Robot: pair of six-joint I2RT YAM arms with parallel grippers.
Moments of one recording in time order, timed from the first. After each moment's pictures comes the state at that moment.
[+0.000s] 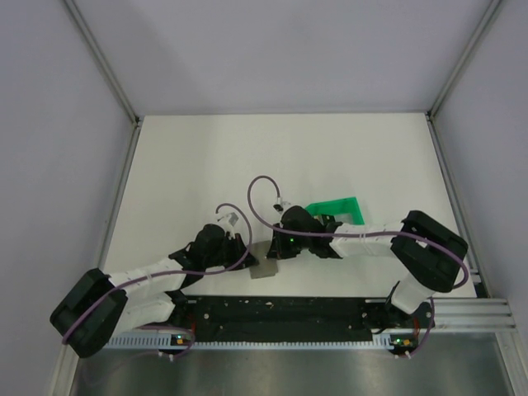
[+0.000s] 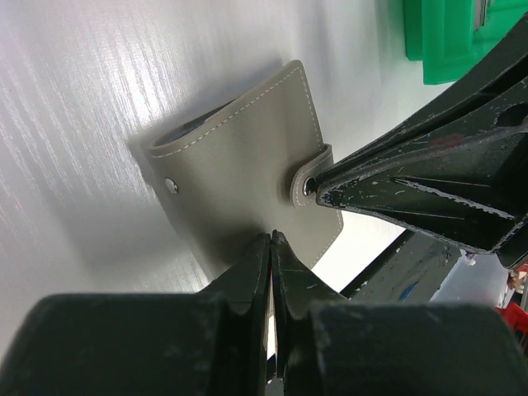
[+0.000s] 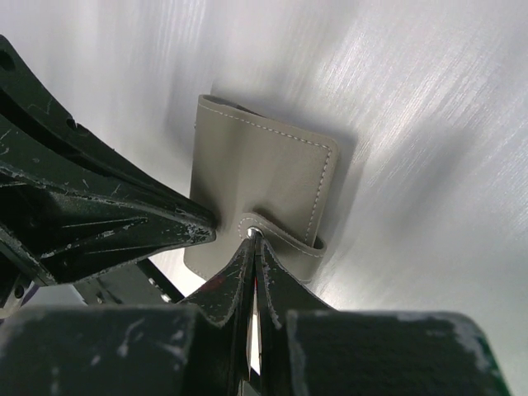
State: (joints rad) left arm -0.68 1.08 0.20 0.22 0.30 -0.83; right arm 0.98 1.61 0.73 0.11 -0.16 0.77
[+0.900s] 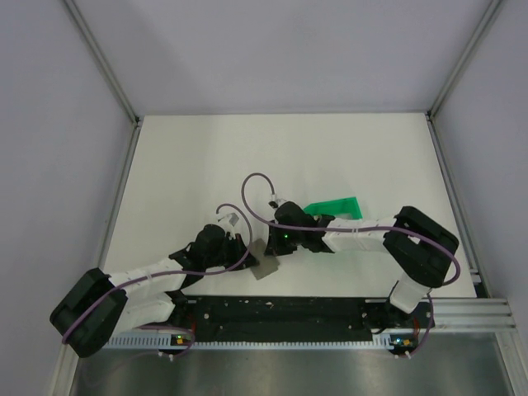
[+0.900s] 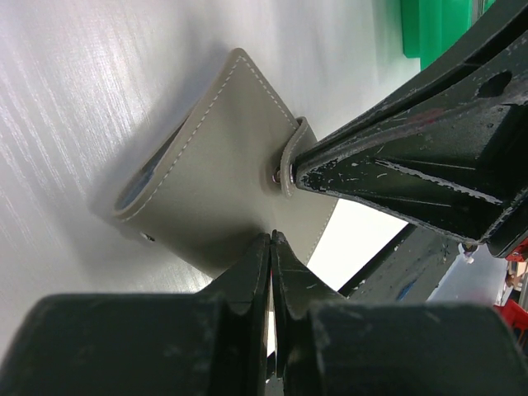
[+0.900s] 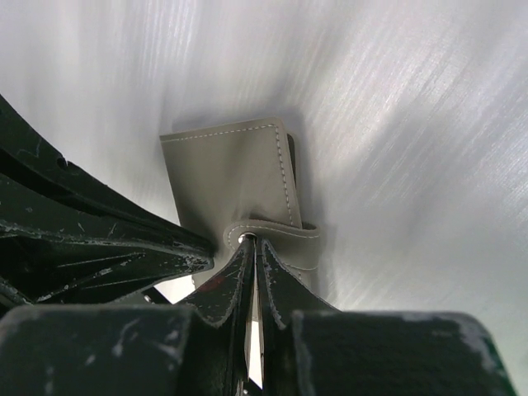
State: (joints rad) left arm -0.68 1.08 0.20 0.22 0.30 -0.84; right arm 0.98 1.66 0.82 0.02 -0.14 0.76
